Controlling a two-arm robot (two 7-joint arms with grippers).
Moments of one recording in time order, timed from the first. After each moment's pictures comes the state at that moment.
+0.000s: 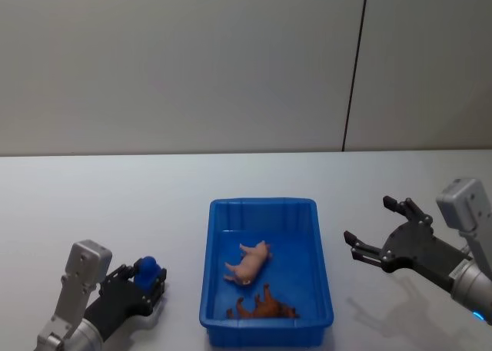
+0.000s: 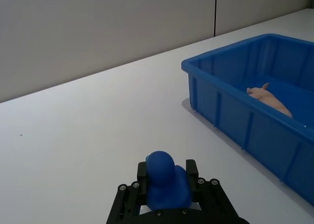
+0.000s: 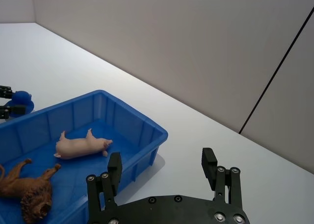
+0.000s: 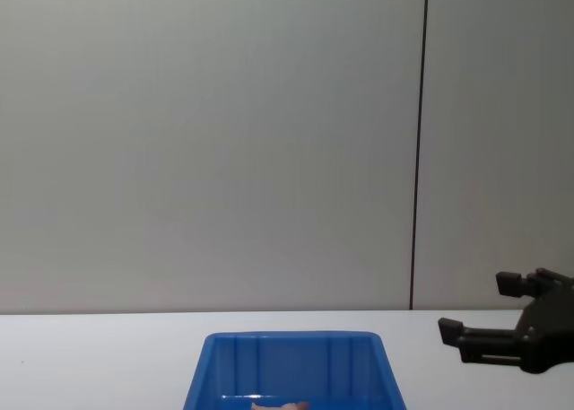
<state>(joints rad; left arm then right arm) -0.14 0.47 0.35 -1.20 -0.38 -0.17 -0.24 0.11 0.36 -0.24 -1.54 0.11 0.01 0.46</state>
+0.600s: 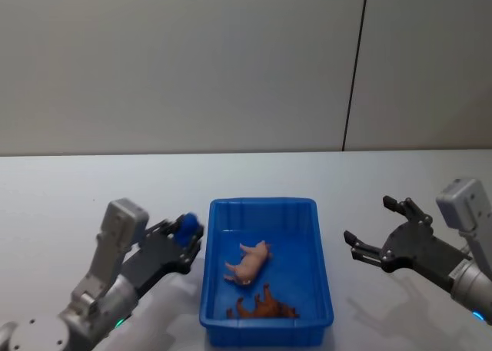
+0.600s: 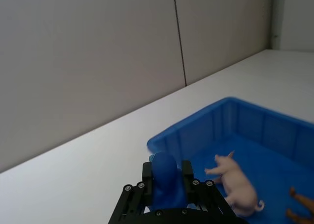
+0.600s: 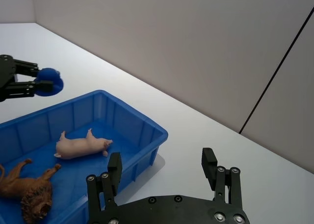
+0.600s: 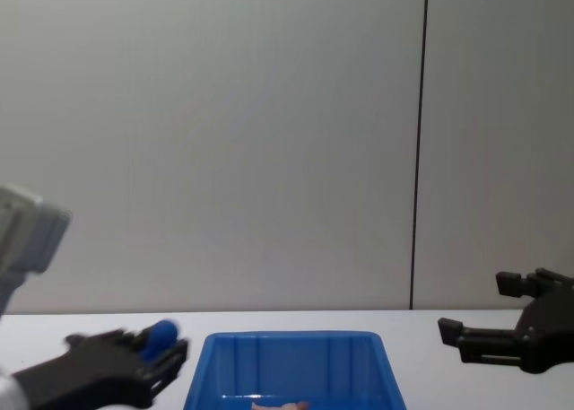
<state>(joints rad) -0.22 0.42 0.36 -1.27 -0.30 -0.17 -0.30 0.11 0.36 -0.24 -1.54 0.11 0.01 0.46</state>
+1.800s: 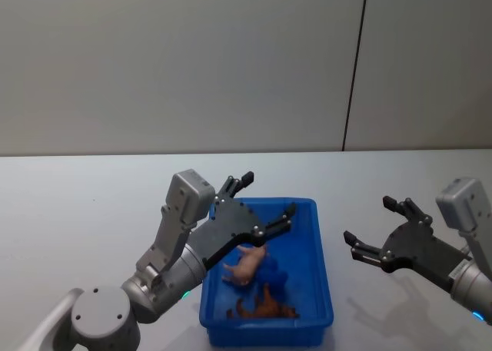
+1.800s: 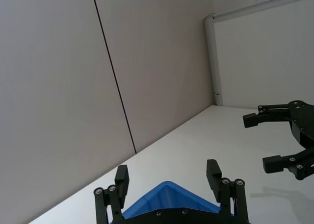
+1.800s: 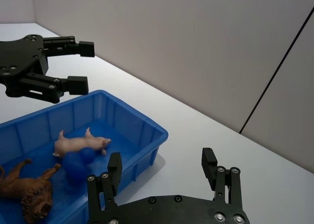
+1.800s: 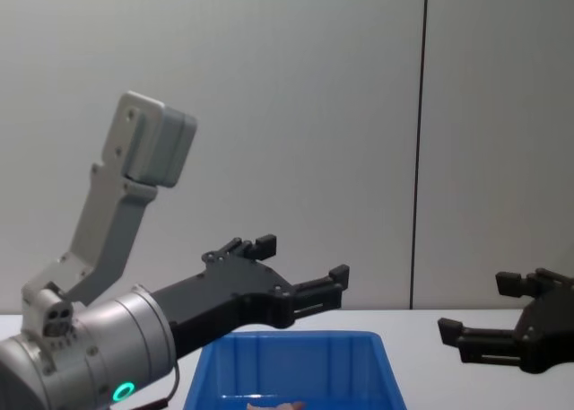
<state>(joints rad) -0.31 0.29 0.44 -1.30 -0.28 -0.24 -0.39 0.11 0.36 -0.24 -1.54 0.11 0.01 0.46</state>
